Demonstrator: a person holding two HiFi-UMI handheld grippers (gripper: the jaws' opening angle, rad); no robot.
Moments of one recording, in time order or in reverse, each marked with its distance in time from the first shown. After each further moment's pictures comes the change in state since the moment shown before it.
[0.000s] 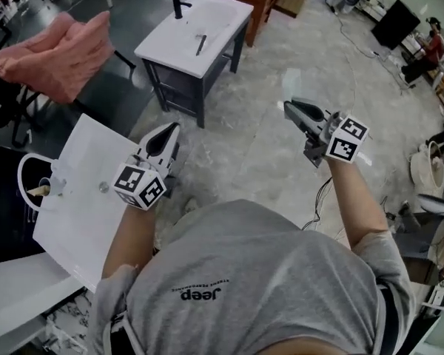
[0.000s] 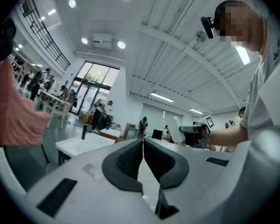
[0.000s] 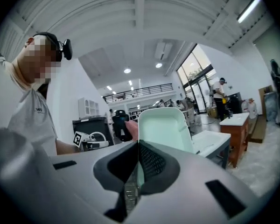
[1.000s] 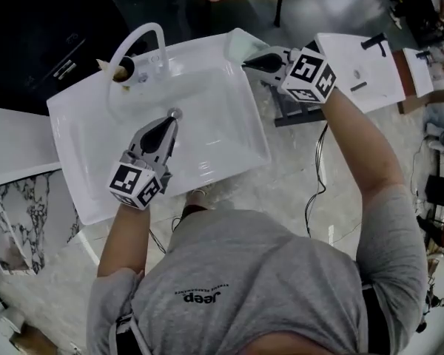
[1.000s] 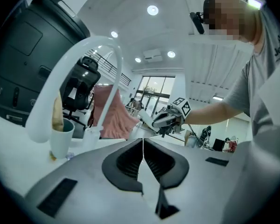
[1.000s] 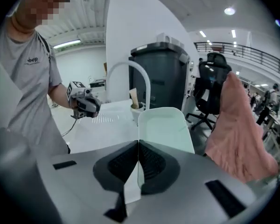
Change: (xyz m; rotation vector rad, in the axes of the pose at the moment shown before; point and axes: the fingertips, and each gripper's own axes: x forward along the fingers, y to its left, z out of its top) left arm -0.361 0.248 -0.073 -0.145 -0.101 0.765; right arm 0.577 0.245 -0.167 -0.702 0.646 0.953
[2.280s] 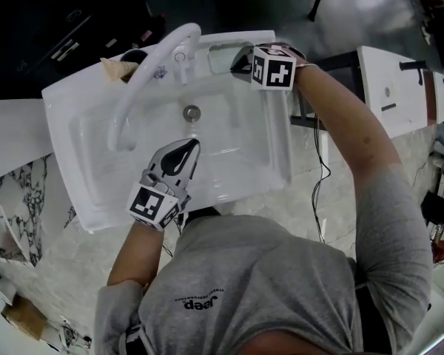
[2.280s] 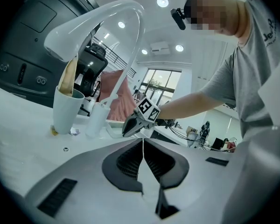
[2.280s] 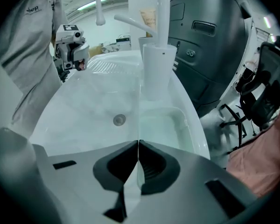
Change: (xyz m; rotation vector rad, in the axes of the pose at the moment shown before) left arm 0.014 0.033 -0.069 -0.069 0.092 0.030; right arm 0.203 -0.036 -0.099 -0.362 0.436 0.298
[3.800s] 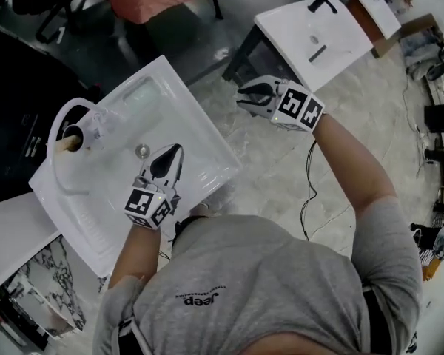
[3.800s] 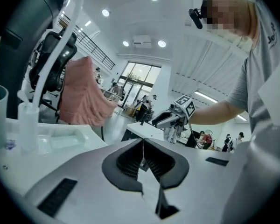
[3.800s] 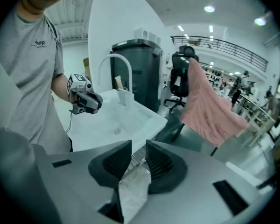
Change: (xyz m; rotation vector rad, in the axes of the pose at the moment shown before) left arm 0.087 -0.103 0.017 0.068 0.091 -0.284; right arm -0.223 0.155 -0.109 0.603 -0.341 -0.448
